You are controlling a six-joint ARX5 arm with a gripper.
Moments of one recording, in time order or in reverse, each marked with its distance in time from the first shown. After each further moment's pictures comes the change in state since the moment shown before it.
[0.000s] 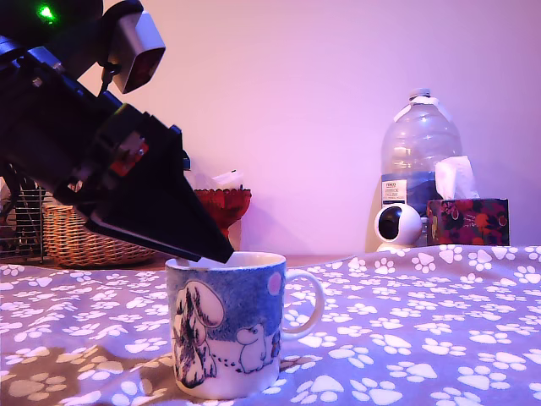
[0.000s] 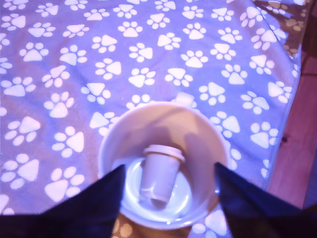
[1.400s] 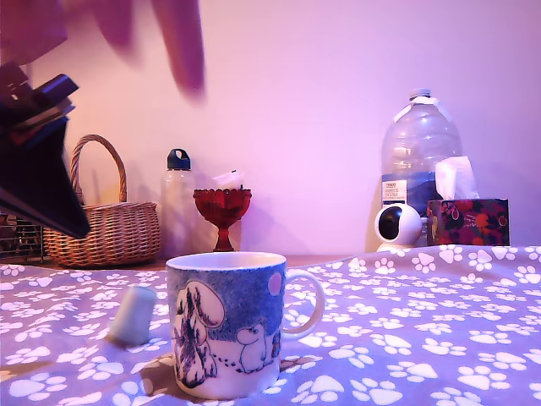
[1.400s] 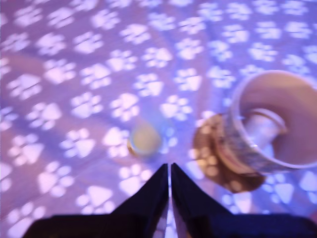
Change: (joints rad) arm 0.153 -0.267 0.011 -0.362 -0.254 -0.212
